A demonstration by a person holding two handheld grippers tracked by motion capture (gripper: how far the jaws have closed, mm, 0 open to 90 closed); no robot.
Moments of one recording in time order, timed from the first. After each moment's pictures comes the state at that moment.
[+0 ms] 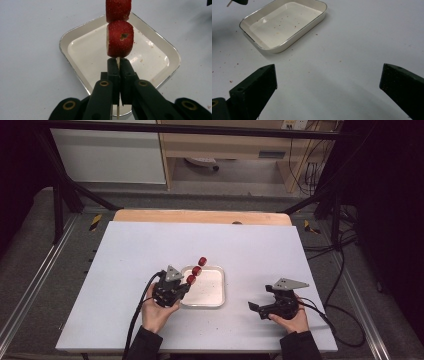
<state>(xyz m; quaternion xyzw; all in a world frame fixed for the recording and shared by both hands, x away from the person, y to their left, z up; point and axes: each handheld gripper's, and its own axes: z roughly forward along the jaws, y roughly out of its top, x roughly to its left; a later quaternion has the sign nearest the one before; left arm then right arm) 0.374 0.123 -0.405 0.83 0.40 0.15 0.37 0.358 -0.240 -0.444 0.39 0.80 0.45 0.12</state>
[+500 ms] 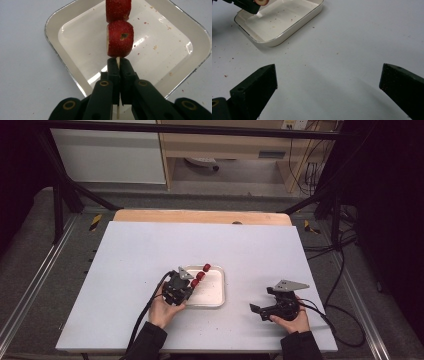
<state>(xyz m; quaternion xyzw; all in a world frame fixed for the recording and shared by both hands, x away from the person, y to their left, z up) 0.388 0.102 -0.428 0.86 0.40 0.14 0.29 0.358 -0.244 -0.450 0.39 0.80 0.44 0.11</state>
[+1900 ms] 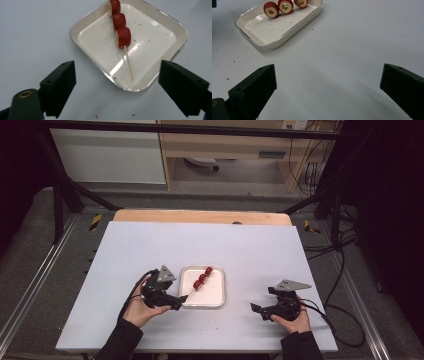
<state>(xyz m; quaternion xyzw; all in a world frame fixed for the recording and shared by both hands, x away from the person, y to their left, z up) 0.368 0.160 -0.399 0.86 0.34 0.15 0.34 0.357 -0.246 -0.448 0.40 0.79 0.45 0.11</state>
